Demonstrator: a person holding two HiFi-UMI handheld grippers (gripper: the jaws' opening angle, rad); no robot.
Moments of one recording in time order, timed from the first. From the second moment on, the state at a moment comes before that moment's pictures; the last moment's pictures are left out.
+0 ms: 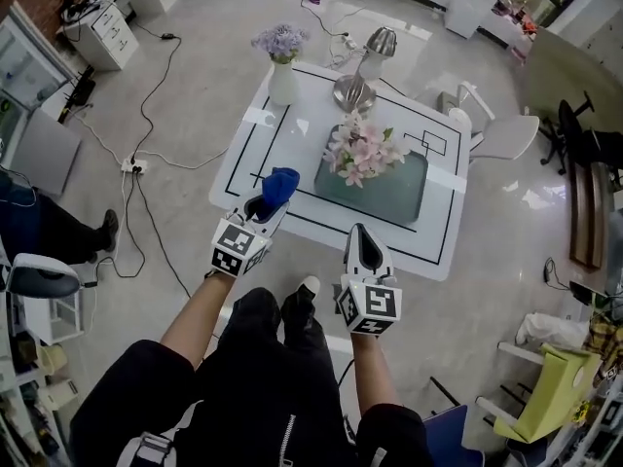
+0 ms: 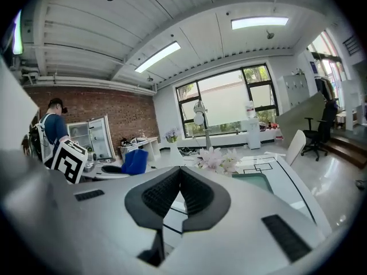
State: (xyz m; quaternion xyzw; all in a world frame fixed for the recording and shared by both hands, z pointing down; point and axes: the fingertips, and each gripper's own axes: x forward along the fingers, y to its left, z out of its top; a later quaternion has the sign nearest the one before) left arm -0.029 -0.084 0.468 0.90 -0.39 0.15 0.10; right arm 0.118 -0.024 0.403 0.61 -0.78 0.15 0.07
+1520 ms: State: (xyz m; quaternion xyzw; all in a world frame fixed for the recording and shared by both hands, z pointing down) left arm 0.094 -0.253 0.626 0.92 -0.05 0.36 0.18; right arm 0.080 -0.180 0.450 0.68 -0.69 0.20 0.15
